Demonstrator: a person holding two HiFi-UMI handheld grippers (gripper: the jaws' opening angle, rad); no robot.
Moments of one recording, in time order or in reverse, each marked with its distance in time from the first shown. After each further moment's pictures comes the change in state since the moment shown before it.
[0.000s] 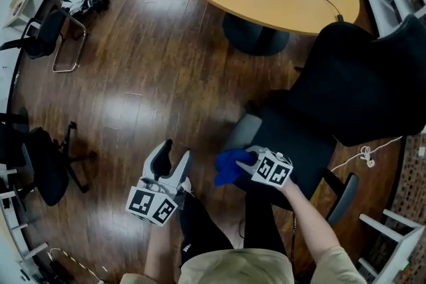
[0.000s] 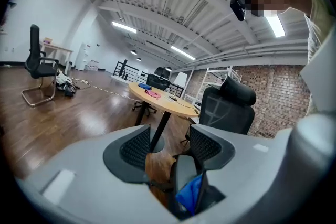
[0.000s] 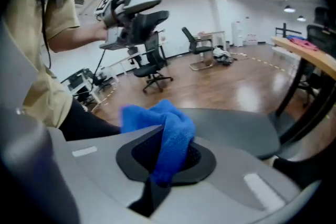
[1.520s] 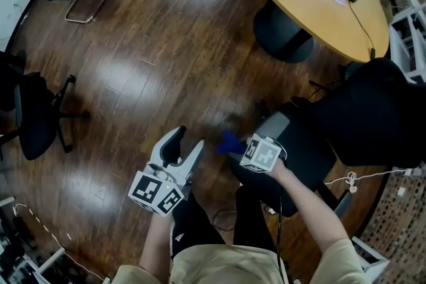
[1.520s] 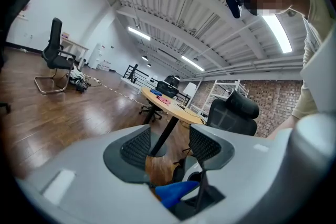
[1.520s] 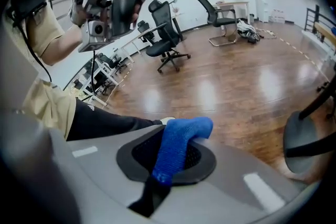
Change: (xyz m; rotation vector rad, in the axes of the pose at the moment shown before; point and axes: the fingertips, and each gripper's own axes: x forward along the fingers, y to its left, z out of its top) left arm -0.063 0.049 -0.010 -0.123 -0.098 0.050; right arm 0.081 0.034 0.044 -0.067 0.335 0.198
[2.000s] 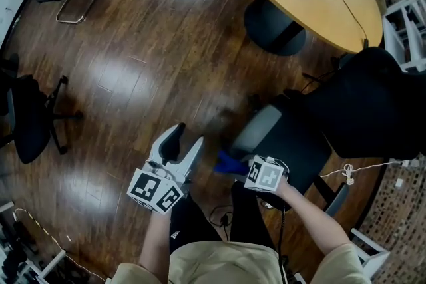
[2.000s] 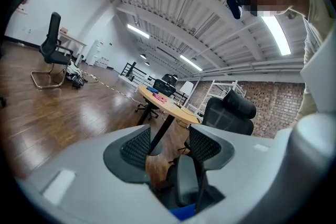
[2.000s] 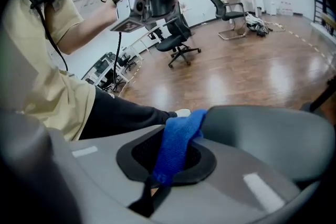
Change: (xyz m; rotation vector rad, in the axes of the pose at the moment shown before) left arm 0.016 -0.017 -0.012 -0.017 0.008 -0.035; right arm -0.005 0.077 -0.060 -0.007 0.037 0.109
